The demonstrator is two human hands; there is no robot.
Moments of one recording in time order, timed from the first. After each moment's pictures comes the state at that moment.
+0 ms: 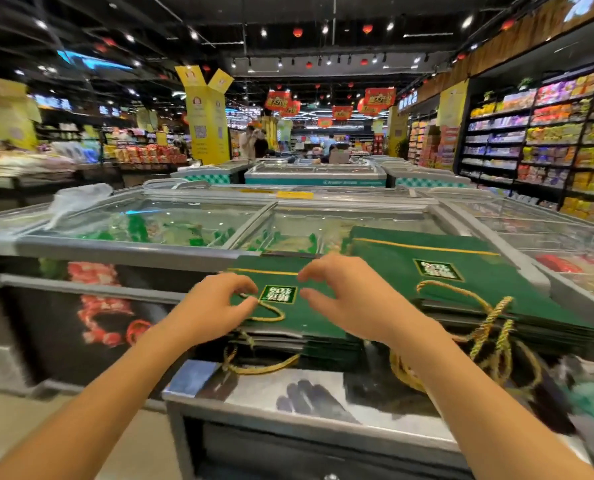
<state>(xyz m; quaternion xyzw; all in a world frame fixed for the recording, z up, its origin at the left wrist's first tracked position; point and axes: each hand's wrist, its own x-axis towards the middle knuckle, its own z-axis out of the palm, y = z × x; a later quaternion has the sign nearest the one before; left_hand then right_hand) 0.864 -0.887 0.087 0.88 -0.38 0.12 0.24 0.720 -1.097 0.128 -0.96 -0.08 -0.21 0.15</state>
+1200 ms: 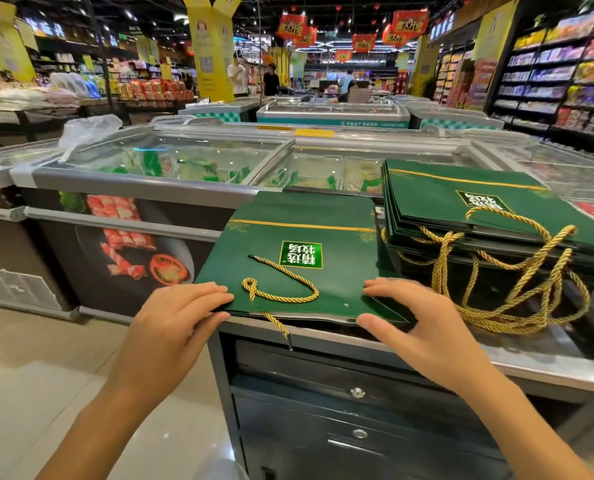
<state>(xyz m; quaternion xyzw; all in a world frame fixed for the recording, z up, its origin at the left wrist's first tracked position) 0.779 -0.774 -0.005 0.83 -0.41 0.30 0.22 0.650 -1.099 0.004 -0.92 -0.05 -0.28 0.28</state>
